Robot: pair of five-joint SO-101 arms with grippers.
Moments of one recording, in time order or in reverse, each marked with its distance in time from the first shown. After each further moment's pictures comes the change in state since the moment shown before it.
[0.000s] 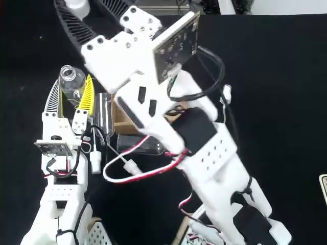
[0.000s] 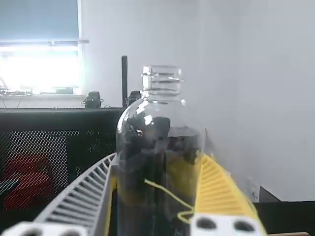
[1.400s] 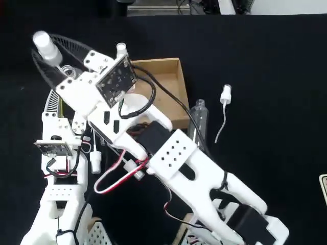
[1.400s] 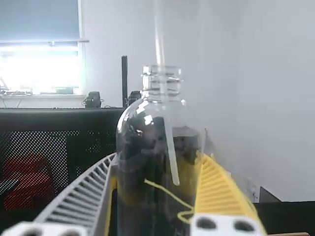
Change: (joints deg) left arm 0.0 0.0 0.0 0.0 0.0; right arm -4.7 0.7 27.3 -18.5 0.2
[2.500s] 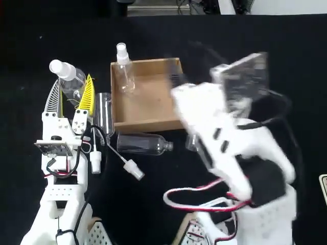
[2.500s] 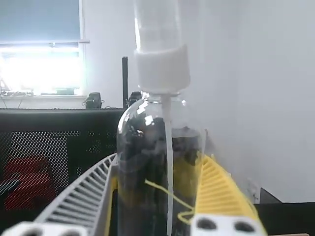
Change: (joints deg) left arm 0.0 0.0 0.0 -0.1 0.0; right arm 33.5 -34.5 -2.2 58.6 0.0
